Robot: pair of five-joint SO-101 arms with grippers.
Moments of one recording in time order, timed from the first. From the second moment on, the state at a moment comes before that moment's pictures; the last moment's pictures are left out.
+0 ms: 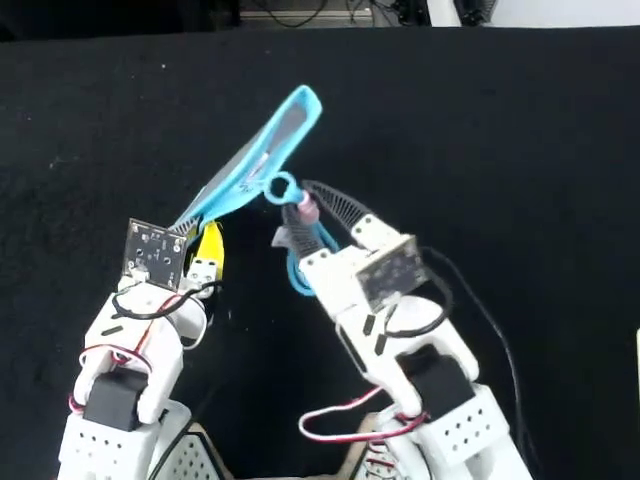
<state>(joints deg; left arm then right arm) 8.0 -95.3 78.2 42.1 -4.2 -27.5 -81.7 75.3 16.7 8.3</state>
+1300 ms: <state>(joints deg) 8.0 -95.3 78.2 42.1 -4.2 -20.0 -81.7 84.4 -0.5 6.2</state>
